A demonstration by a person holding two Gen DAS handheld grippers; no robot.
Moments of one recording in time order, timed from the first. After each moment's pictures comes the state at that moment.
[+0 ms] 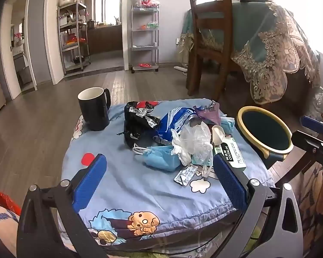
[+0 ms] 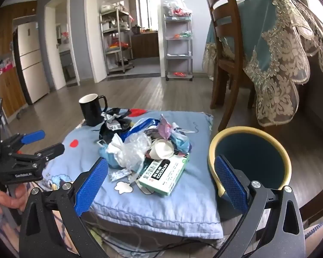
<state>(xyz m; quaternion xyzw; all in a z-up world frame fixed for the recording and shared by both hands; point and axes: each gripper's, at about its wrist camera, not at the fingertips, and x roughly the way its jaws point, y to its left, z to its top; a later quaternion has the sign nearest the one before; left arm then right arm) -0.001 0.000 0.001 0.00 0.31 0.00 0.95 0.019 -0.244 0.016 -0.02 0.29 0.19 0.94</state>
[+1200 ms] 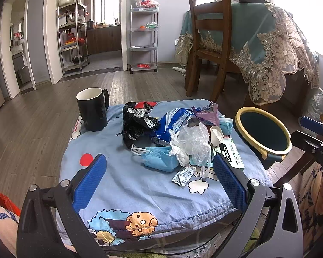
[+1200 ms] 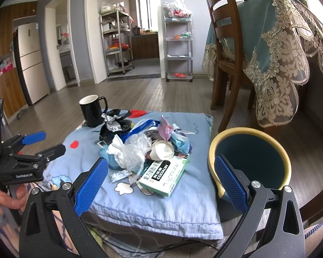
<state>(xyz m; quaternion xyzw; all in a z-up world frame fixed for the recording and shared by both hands) -0.001 -0.001 -0.002 -0.01 0.32 -0.01 0.95 0.022 -0.250 0.017 0.00 0.30 0.19 0.94</state>
